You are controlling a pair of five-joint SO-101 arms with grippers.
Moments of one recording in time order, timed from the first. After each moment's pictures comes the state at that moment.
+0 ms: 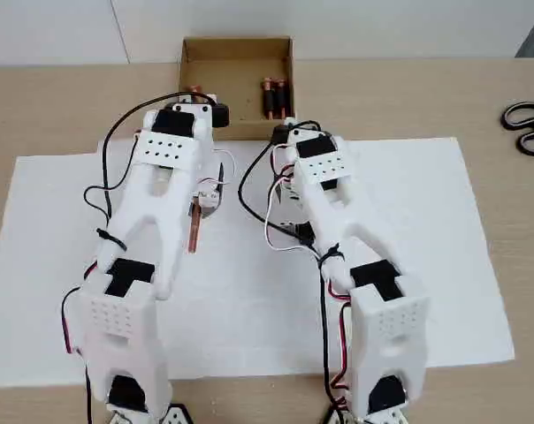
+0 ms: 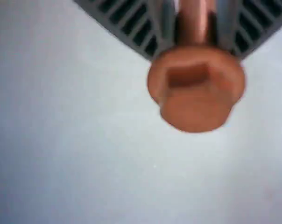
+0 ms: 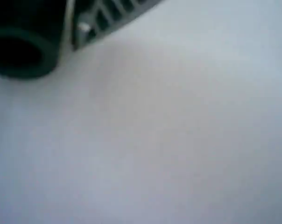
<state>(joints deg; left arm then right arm) 7.0 29.8 -24.7 99.2 13.5 -19.5 29.8 -11.0 81.6 -15.5</state>
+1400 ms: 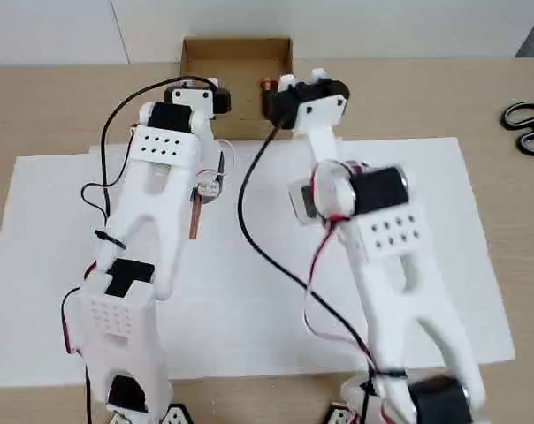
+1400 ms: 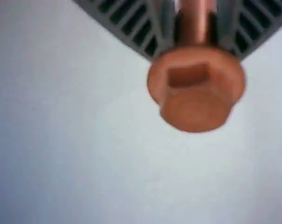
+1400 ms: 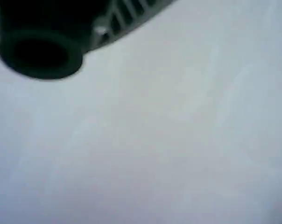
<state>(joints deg) 7.0 29.8 -29.8 99.2 12.0 -19.6 -20.5 9.2 79.4 2.5</state>
